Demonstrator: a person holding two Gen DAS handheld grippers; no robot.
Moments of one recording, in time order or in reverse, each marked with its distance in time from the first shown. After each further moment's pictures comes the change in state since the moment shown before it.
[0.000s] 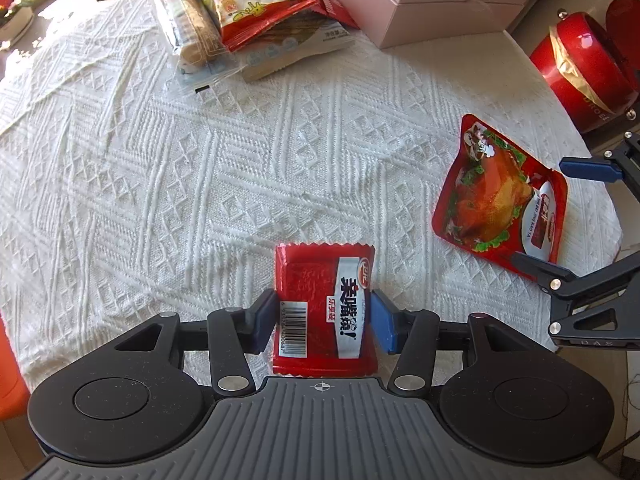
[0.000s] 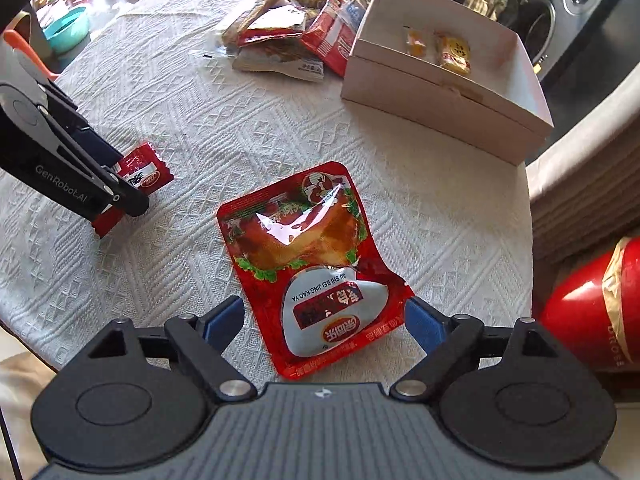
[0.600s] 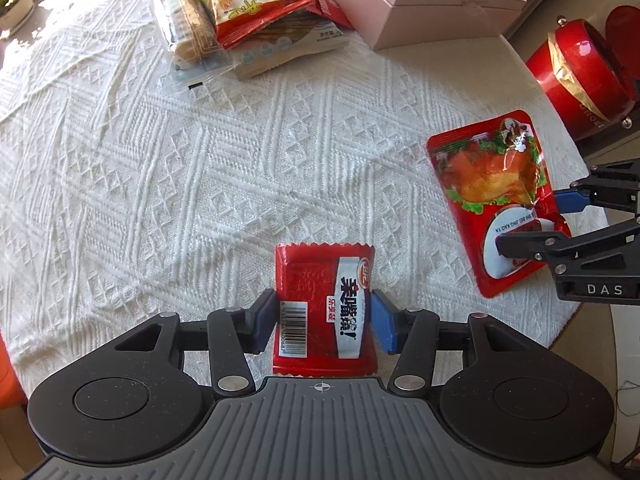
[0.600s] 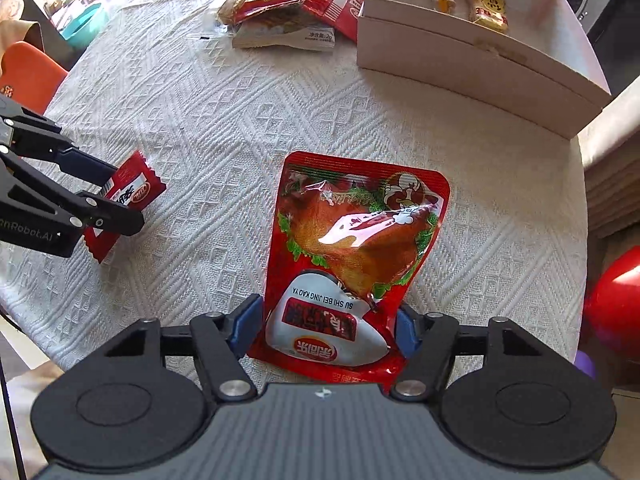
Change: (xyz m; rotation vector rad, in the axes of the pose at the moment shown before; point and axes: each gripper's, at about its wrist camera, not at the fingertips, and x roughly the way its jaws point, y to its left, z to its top) left arm -0.003 -0.011 0.005 -0.020 0.010 -0.024; right arm 0.016 -0.037 0.014 0.238 0.116 0.224
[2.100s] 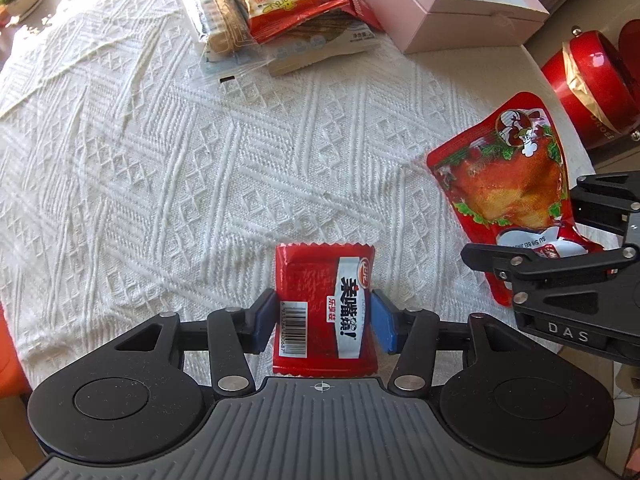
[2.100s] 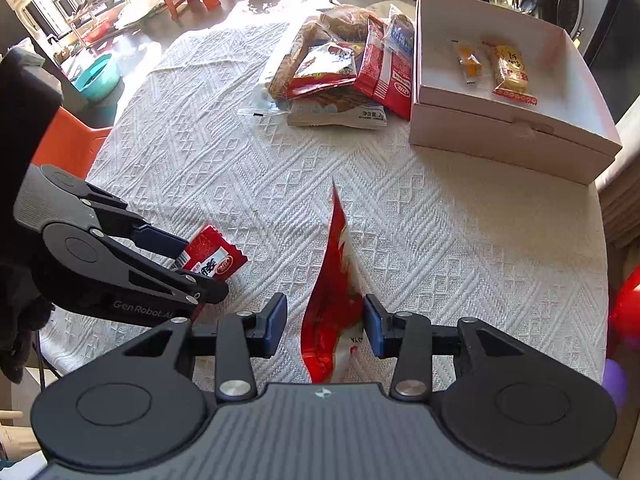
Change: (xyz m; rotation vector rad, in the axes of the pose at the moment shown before) left arm -0.002 0.021 -0.002 -0.045 0.008 0.003; right arm 0.001 0.049 0.029 -0.011 -0.056 -0.002
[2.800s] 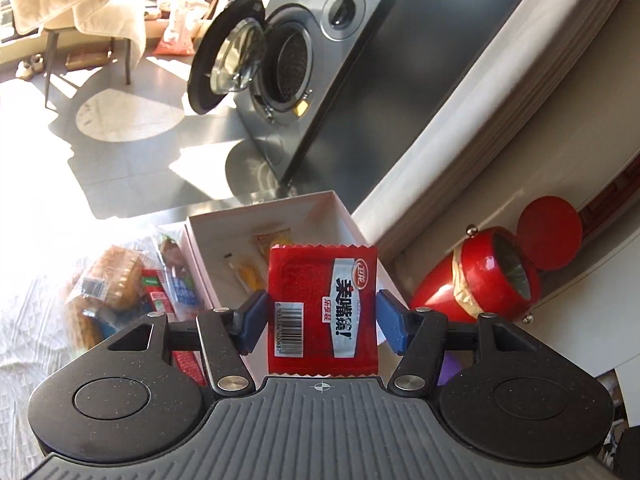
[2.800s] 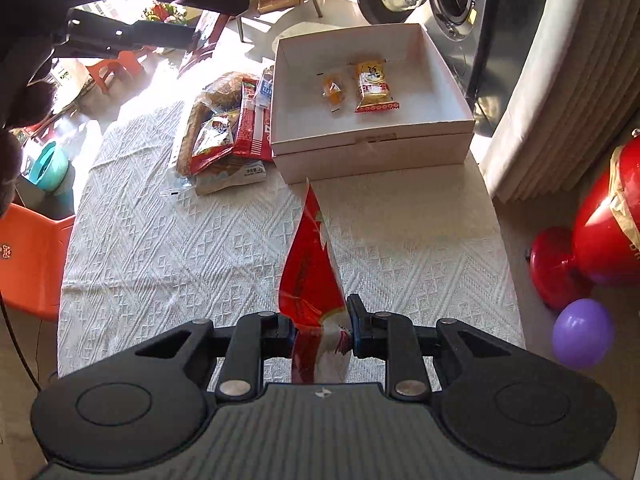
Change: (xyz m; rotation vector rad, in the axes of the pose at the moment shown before) left arm -0.097 -0.055 0.197 -0.017 -0.443 -0.290; right arm -0.093 -0.082 -0.009 0.301 -0.146 -0.035
